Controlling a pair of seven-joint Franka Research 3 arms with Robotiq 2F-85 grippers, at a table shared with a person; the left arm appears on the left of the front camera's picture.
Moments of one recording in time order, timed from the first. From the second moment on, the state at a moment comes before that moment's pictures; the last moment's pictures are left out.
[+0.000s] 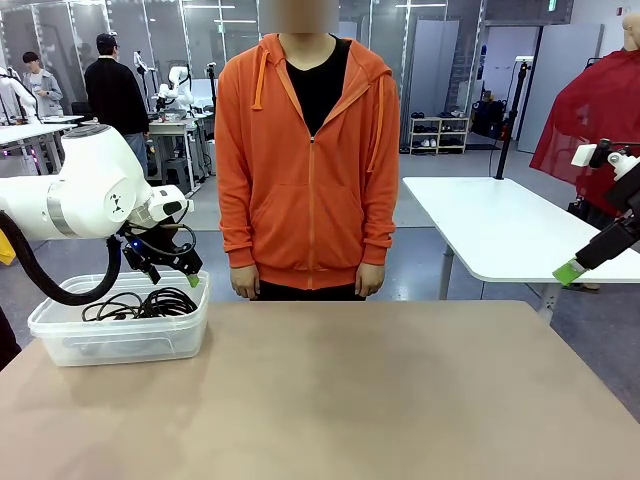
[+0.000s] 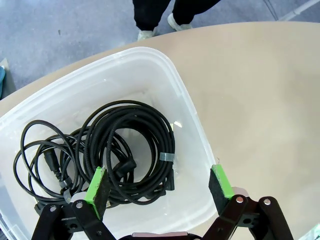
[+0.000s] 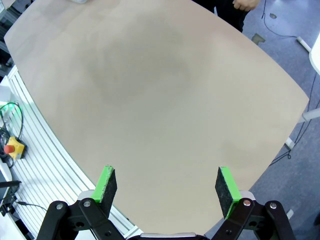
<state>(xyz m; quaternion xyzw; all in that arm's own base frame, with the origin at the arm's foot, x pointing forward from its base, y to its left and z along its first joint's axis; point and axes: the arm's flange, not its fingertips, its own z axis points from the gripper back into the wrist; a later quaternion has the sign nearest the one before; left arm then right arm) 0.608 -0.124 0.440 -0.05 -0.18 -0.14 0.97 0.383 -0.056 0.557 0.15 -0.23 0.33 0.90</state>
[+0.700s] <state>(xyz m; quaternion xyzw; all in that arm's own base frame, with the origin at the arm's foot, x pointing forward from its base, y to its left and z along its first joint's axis) 0.608 -0.124 0.440 -0.05 -0.18 -0.14 0.97 0.383 -0.056 0.557 0.15 -0.23 0.33 0.90</state>
